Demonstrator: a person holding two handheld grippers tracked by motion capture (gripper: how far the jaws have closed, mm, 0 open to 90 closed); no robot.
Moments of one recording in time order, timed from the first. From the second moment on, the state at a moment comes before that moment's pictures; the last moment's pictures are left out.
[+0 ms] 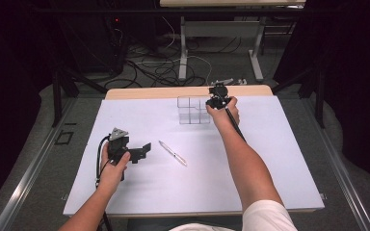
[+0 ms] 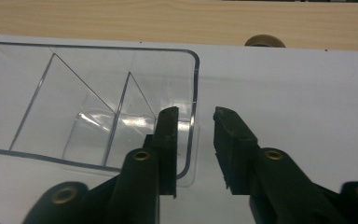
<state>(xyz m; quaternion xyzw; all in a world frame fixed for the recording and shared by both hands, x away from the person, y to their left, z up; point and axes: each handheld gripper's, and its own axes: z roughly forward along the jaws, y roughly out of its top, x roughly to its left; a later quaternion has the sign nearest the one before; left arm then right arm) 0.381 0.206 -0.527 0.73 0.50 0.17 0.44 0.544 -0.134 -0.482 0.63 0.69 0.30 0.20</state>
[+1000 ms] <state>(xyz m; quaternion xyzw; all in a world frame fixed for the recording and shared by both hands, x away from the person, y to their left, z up) 0.381 0.207 -0.528 0.73 0.50 0.17 0.44 0.544 -0.124 -0.479 0.67 0.67 0.26 0.20</state>
